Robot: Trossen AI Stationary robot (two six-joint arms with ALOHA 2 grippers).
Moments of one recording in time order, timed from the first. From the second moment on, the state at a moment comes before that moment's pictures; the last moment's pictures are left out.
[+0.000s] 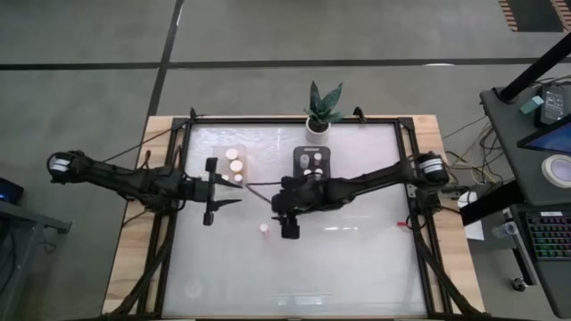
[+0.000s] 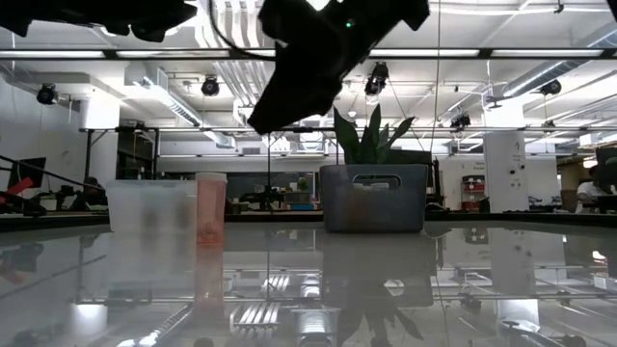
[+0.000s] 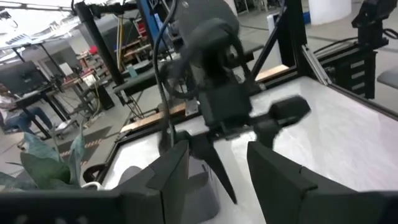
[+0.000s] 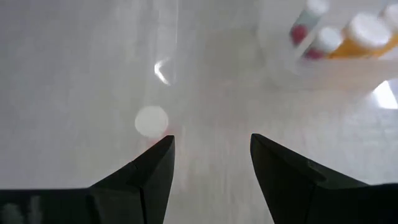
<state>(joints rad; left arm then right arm) -0.19 0.65 0.44 0.15 -0.17 0.35 0.12 1.91 1.38 -0.21 0.10 0.03</state>
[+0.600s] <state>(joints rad) -0.19 0.63 0.43 0.15 -0.17 0.35 0.14 2.12 1.58 -0.29 -0.01 0.04</state>
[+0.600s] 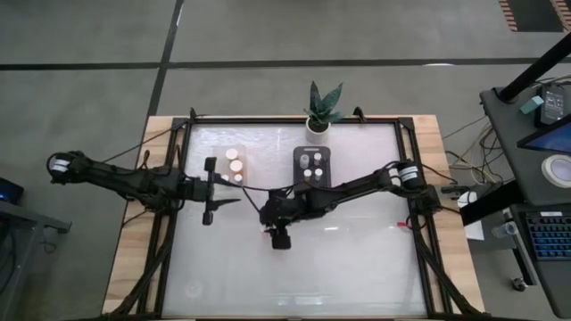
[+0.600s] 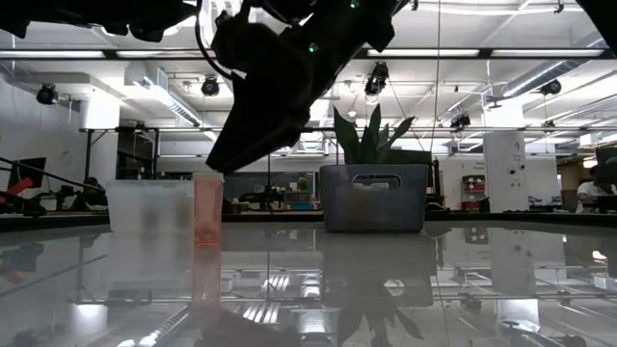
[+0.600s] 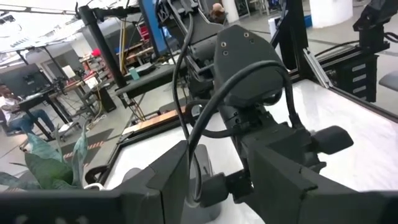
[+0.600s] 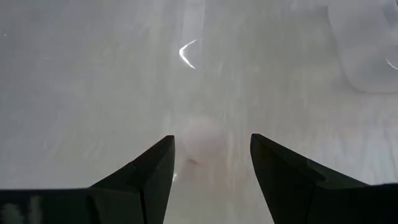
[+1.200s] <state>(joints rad) -0.19 0.63 0.43 0.17 -0.17 0.35 0.16 2.12 1.61 -0.27 -0.04 0.07</state>
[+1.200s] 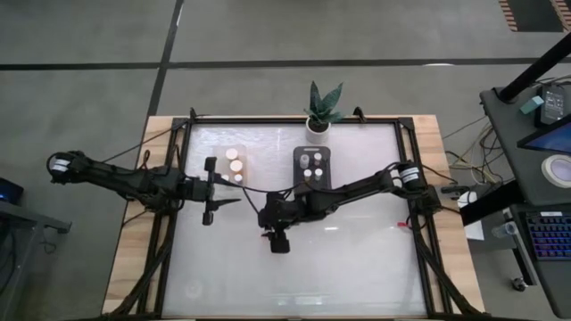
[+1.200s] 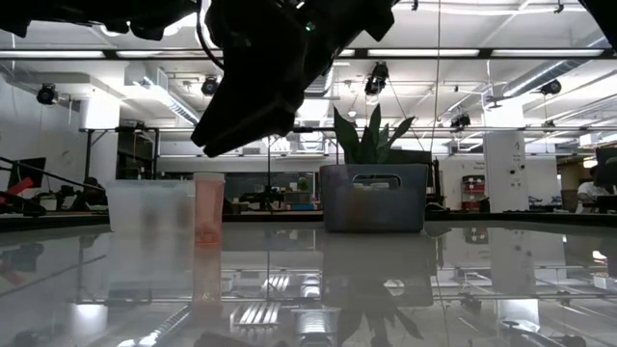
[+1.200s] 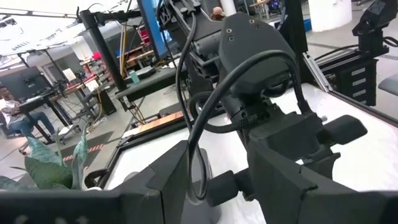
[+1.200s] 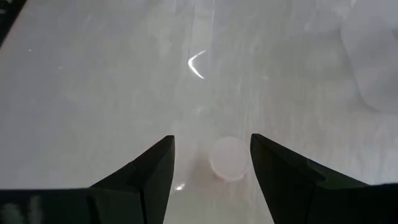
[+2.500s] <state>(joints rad) -0.19 0.63 0.43 0.18 -0.17 0.35 0.19 2.12 1.43 -0.01 0.08 0.05</state>
